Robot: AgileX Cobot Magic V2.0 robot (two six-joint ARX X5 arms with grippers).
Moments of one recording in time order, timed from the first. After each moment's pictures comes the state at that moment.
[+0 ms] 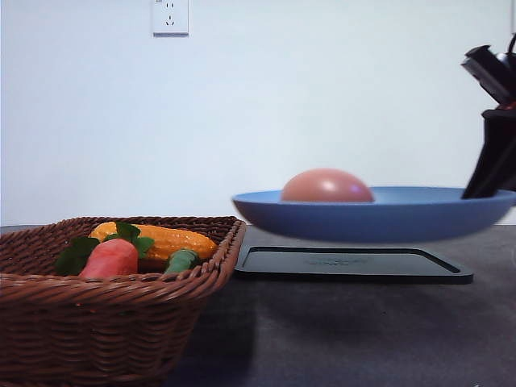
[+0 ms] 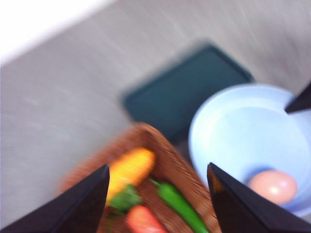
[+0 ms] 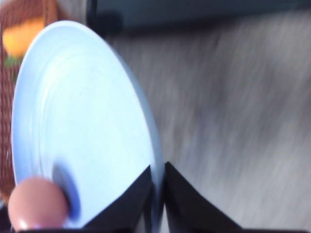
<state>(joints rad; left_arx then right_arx) -0.97 1.10 1.33 -0.85 -0.39 -0.08 0.08 1.24 0.72 -0.53 -0.68 0.33</state>
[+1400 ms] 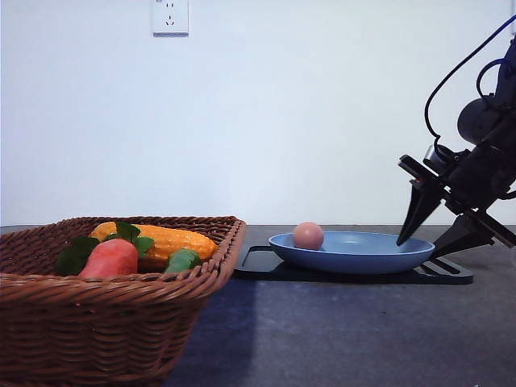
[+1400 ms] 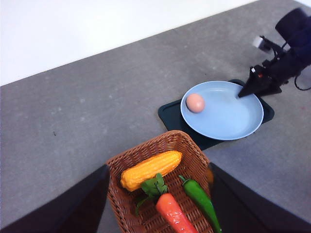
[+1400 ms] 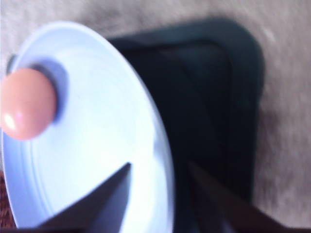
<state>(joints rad) -0.95 0.86 1.33 -0.99 -0.47 -0.17 -0.01 1.98 1.30 -0.44 -0.63 0.28</state>
